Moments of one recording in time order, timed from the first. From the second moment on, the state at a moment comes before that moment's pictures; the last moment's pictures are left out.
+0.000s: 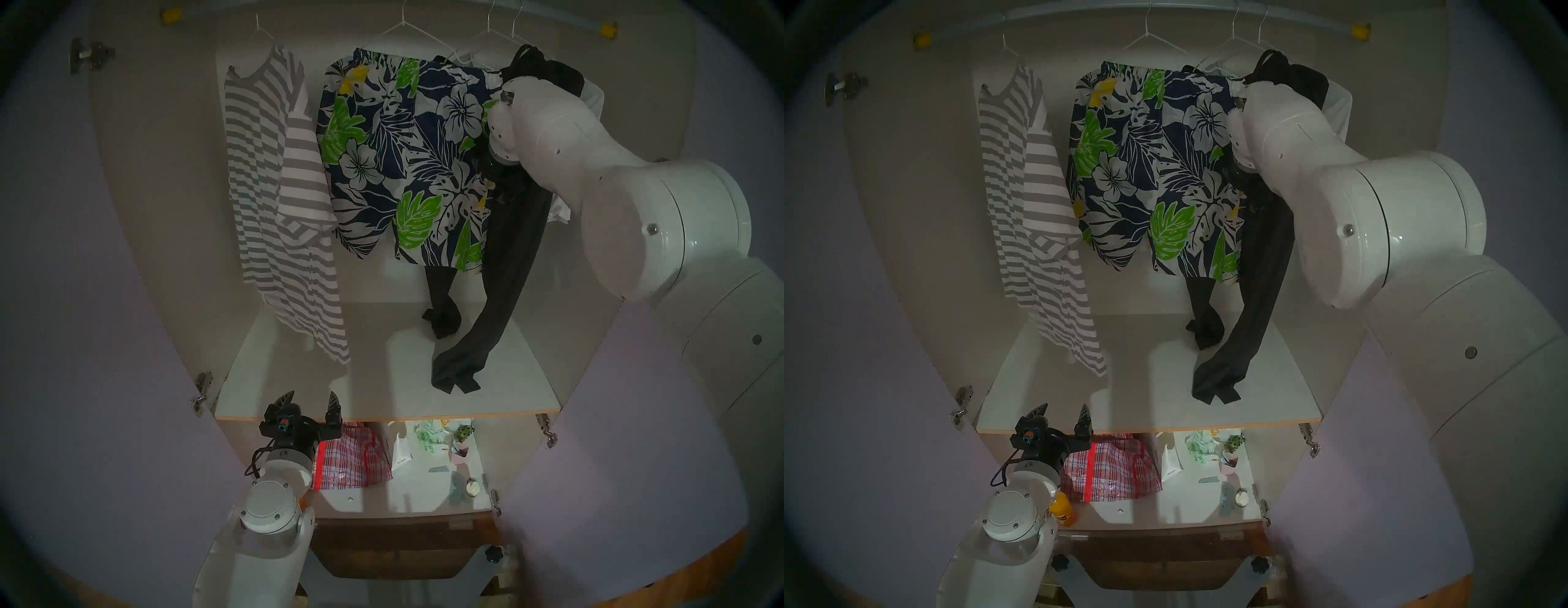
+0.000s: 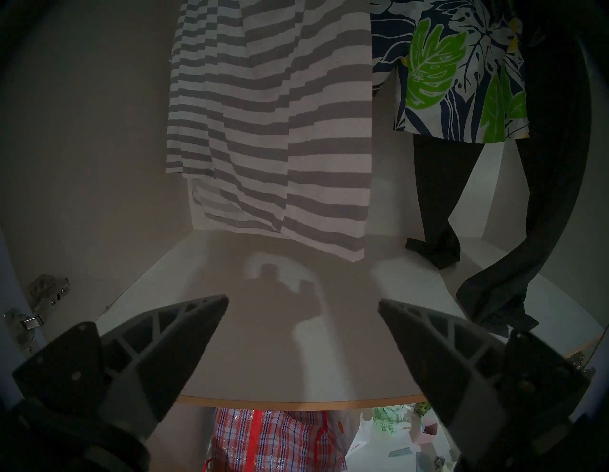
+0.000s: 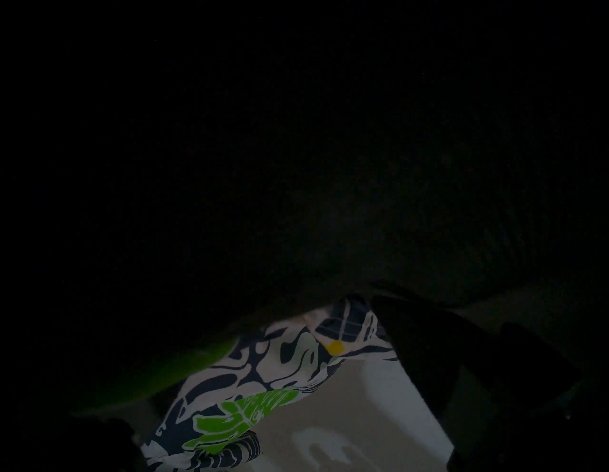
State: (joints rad) left arm 1.90 -1.50 -1.48 -1.75 -0.07 -0.03 0.11; right arm 0.14 -1.58 1.31 -0.14 1.37 0.42 -0.87
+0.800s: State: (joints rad) left arm 1.89 -1.49 -1.47 -1.73 -0.07 -0.03 0.13; right arm 0.14 -1.46 1.53 -0.10 1.45 0.69 -0.85
